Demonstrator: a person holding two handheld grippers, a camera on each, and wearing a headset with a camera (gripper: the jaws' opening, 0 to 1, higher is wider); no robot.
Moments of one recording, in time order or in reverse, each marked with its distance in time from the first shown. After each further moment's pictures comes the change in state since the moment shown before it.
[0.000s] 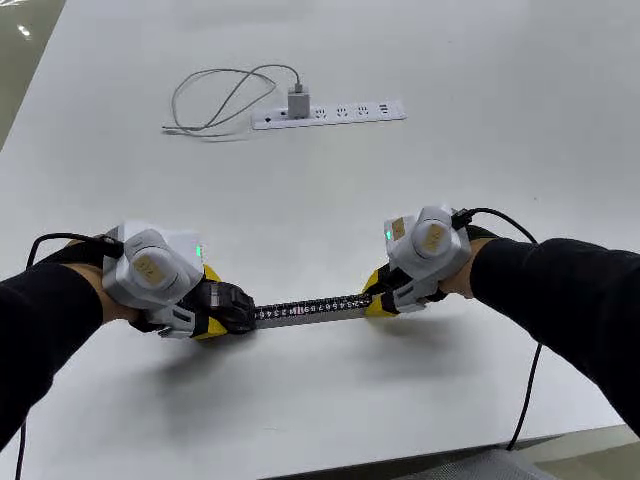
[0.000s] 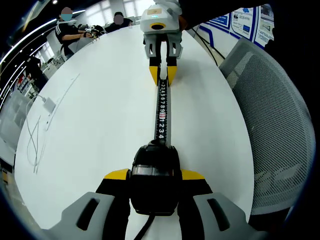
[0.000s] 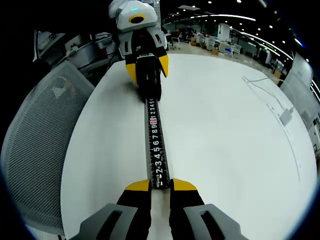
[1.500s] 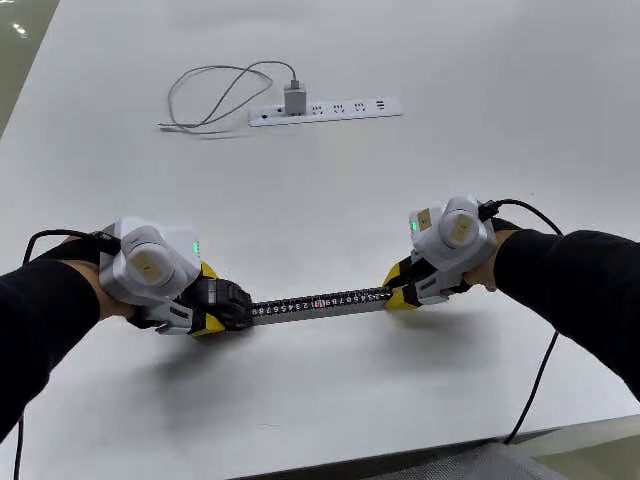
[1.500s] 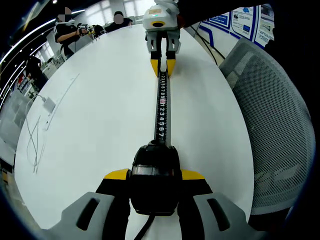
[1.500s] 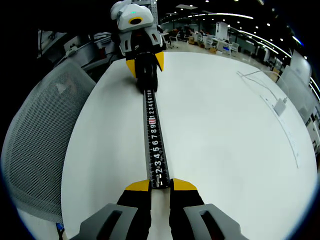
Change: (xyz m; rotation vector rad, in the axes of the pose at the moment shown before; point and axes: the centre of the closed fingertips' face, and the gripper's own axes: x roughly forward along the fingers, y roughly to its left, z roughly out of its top) left arm 0.001 0.000 0.000 -0.002 0.005 -0.002; right arm -0.018 -0.002 -0.028 0.015 0.008 -0.007
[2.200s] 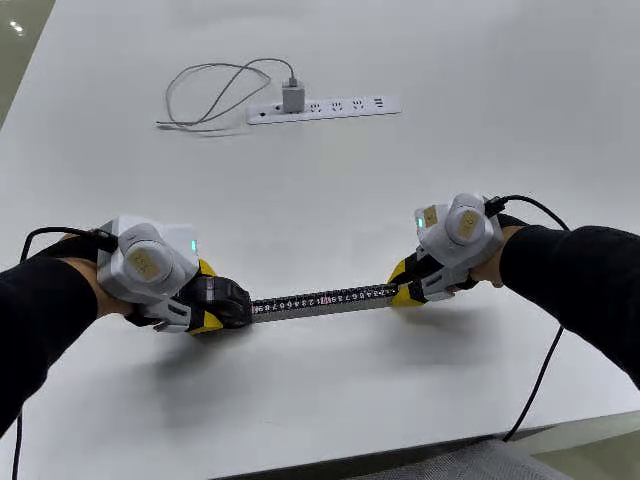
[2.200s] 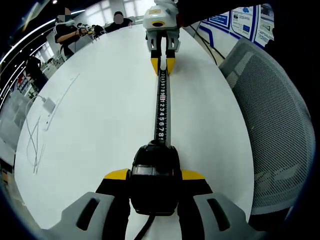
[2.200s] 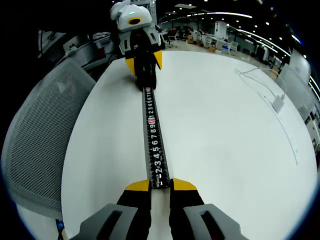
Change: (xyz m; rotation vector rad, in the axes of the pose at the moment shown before) left arm 0.000 0.000 -0.001 0.002 -0.002 0.000; right arm -0.007 0.001 -0.005 0.009 0.005 -0.001
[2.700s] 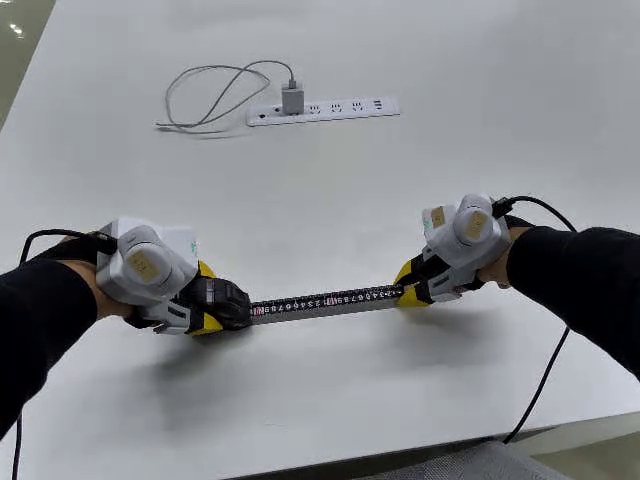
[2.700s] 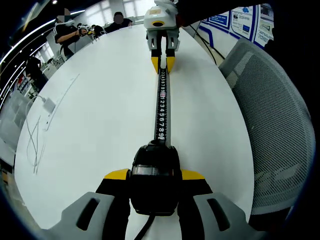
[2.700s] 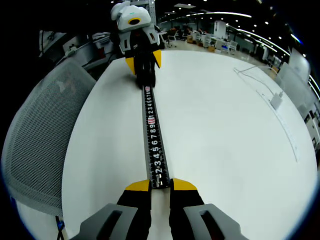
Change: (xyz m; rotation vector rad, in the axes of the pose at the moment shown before) left arm 0.000 0.000 0.001 0.001 -0.003 0.000; right arm -0.007 0.000 -0.006 0.007 0.001 -0.002
